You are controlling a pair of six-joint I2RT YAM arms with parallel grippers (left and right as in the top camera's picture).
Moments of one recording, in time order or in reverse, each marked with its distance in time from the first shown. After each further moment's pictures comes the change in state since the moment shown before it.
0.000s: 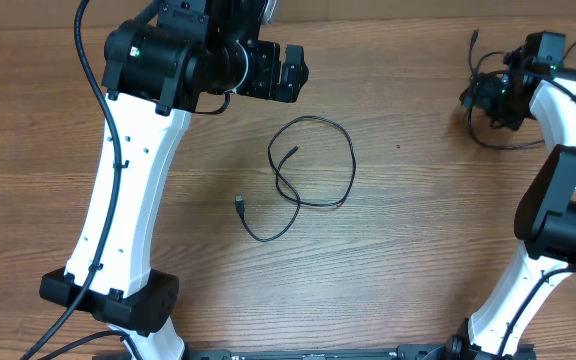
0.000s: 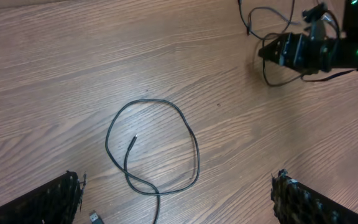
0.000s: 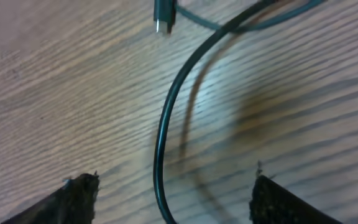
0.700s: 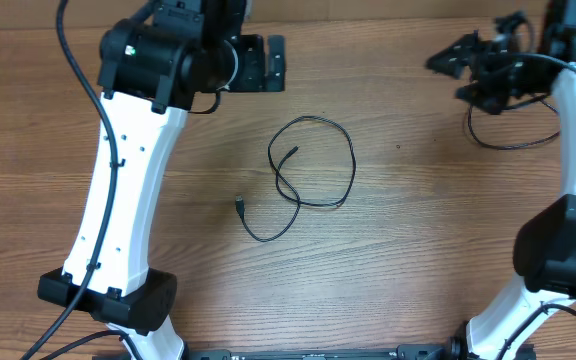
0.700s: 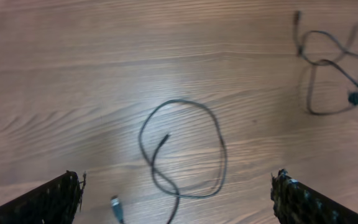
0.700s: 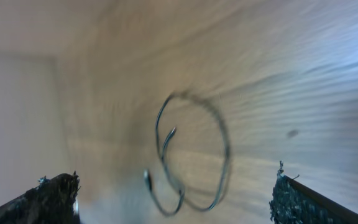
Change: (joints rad) left arm 0.037 0.000 0.000 -0.039 -0.175 -0.137; right arm 0.111 -0.207 0.161 -0.434 -0.576 -0.006
